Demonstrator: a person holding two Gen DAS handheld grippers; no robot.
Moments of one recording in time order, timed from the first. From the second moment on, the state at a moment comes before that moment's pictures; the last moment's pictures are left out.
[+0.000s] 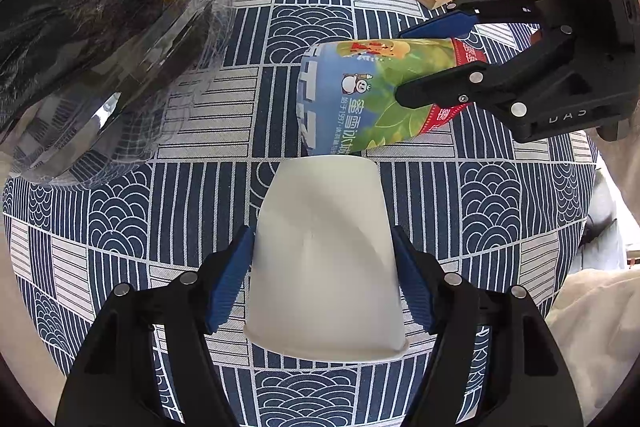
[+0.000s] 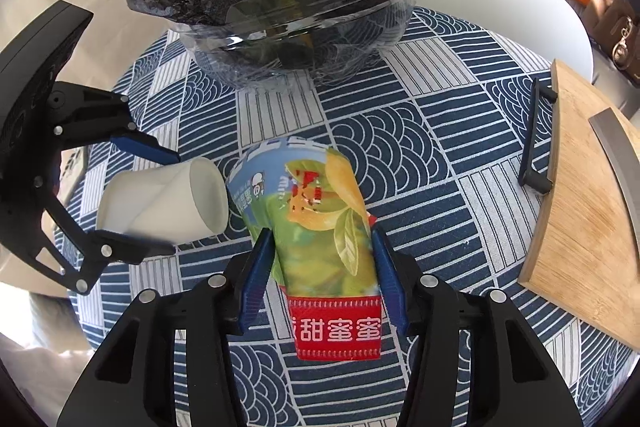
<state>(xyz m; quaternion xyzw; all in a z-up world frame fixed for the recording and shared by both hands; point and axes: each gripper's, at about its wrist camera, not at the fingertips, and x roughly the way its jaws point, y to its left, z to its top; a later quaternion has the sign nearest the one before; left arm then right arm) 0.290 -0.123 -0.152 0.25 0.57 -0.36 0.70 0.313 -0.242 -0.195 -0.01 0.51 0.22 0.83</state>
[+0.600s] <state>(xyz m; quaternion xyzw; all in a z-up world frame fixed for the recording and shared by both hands) 0.251 -0.081 -0.125 0.23 0.57 -0.33 0.72 0.280 -0.249 -0.158 -0.03 0.48 0.22 0.85</state>
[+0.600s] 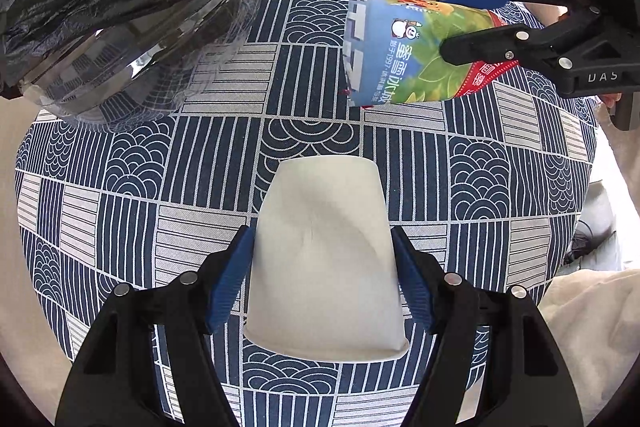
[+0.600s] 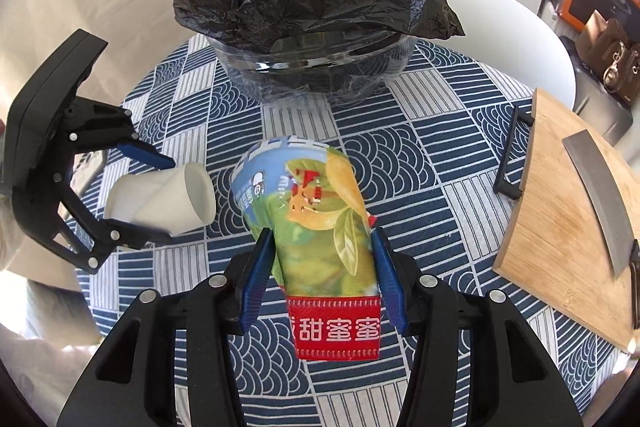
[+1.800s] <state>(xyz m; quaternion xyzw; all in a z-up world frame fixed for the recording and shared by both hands) 0.277 -0.003 -0.026 0.18 0.50 -0.21 0.82 0.284 -0.260 -0.052 -0.10 0.40 0.22 0.88</state>
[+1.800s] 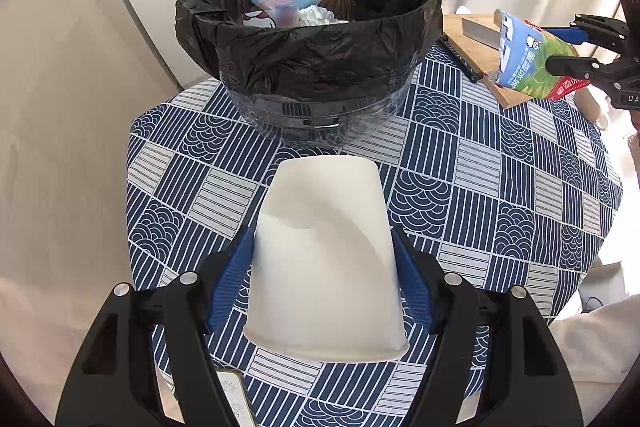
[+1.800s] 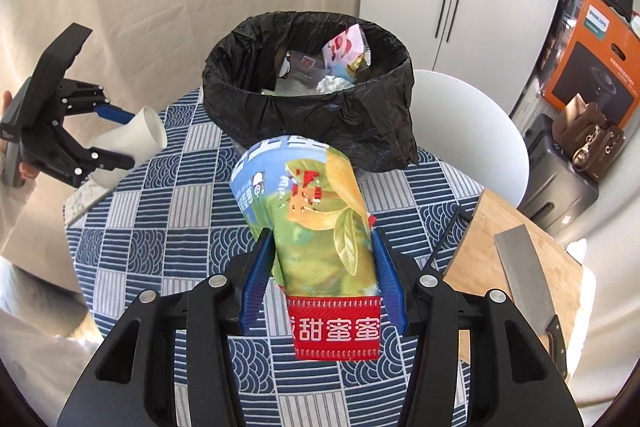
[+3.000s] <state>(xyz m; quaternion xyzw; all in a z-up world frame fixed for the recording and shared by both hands) 0.377 -0.029 0.052 0.22 0.41 -0.24 0.85 0.384 -0.251 0.019 -0.14 0.35 0.21 0.90</state>
